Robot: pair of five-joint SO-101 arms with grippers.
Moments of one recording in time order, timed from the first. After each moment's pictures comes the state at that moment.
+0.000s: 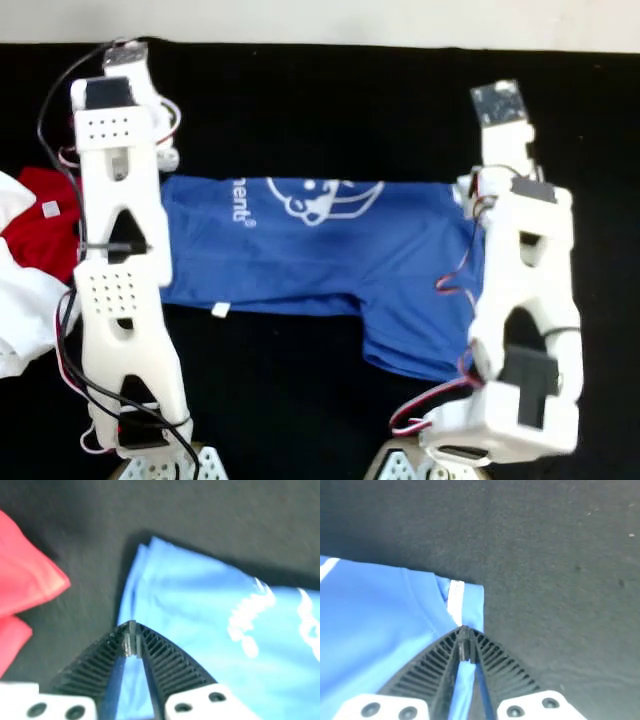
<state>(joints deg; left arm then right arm) -13.0 49.4 -66.4 99.6 -23.0 8.7 -2.0 16.6 44.6 25.4</state>
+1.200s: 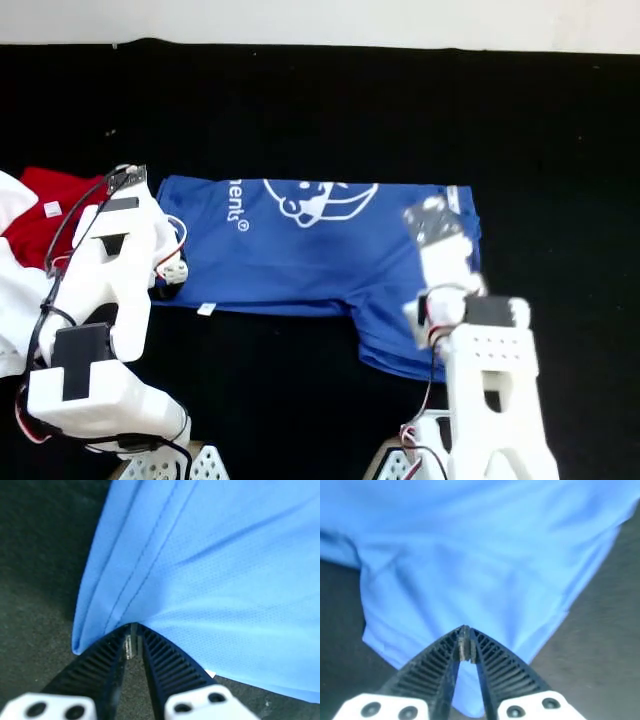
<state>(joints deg) -18.0 5.8 32.0 56.7 -18.4 -2.3 -47.2 64.7 59.2 25.4</state>
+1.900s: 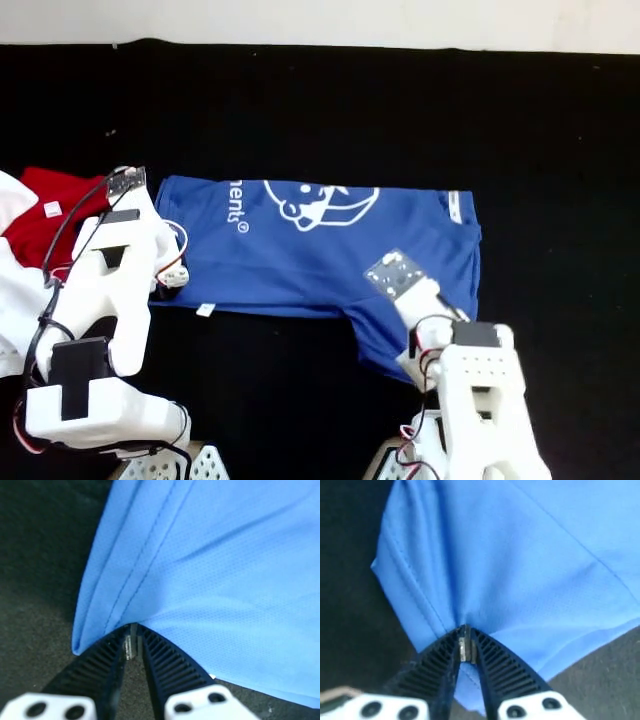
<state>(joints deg) -17.7 5.1 37.8 51.0 -18.2 -3.1 -49.3 73.6 60.6 42.6</state>
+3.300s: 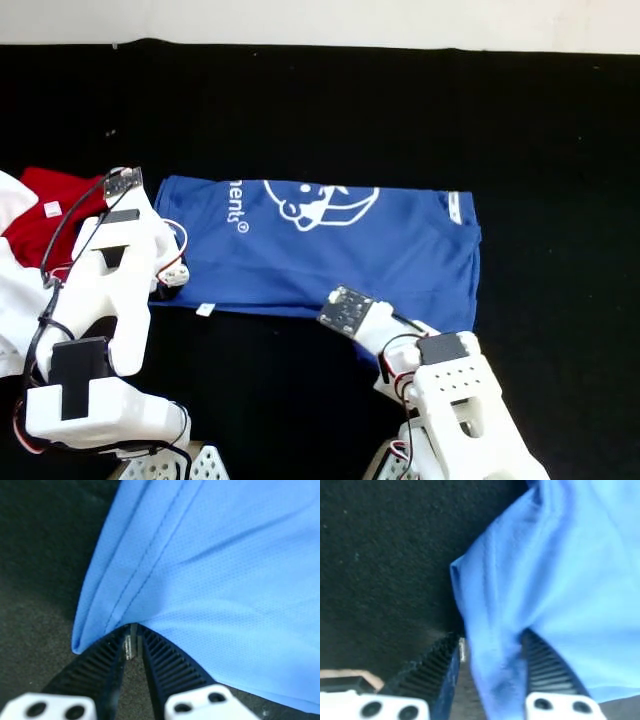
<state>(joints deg) -17.7 5.0 37.8 50.7 -15.8 -18.5 -49.6 80.2 58.9 48.8</state>
